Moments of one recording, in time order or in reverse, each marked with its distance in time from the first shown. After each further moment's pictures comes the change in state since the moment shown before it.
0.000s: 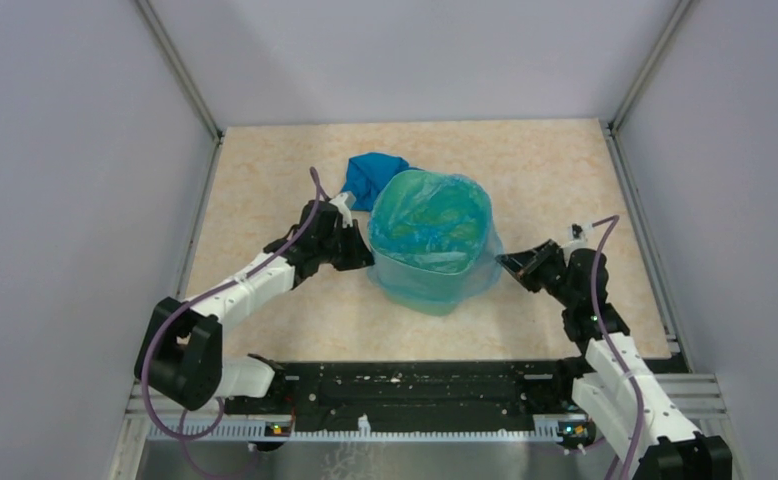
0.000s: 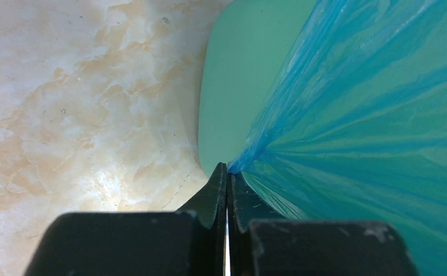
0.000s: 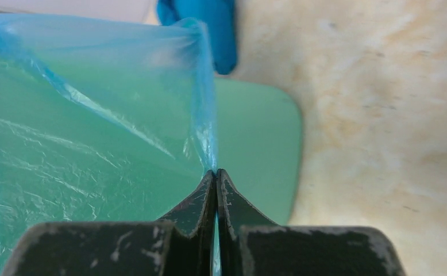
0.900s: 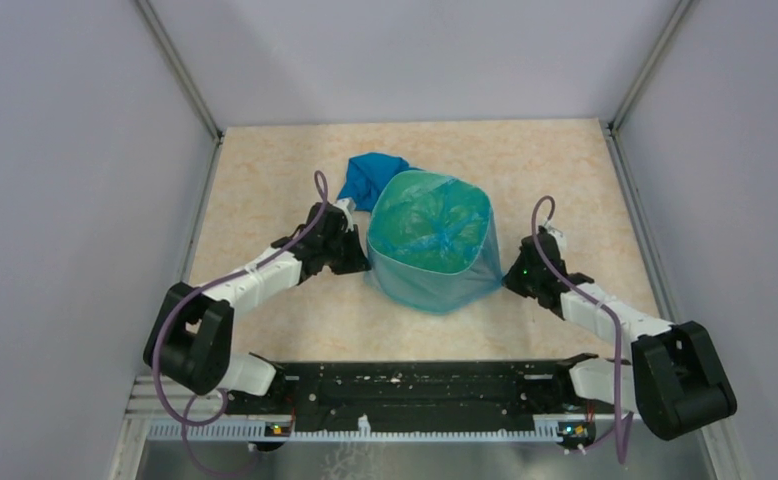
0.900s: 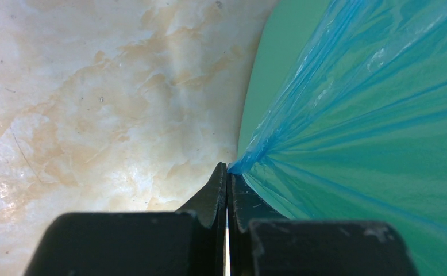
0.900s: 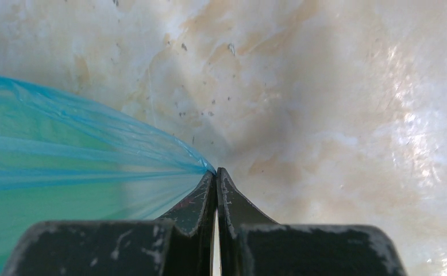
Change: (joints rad) left arm 0.000 0.083 0.005 -0.031 -0.077 0.016; right arm 0.193 0.479 0.129 -0.194 0.453 -0.313
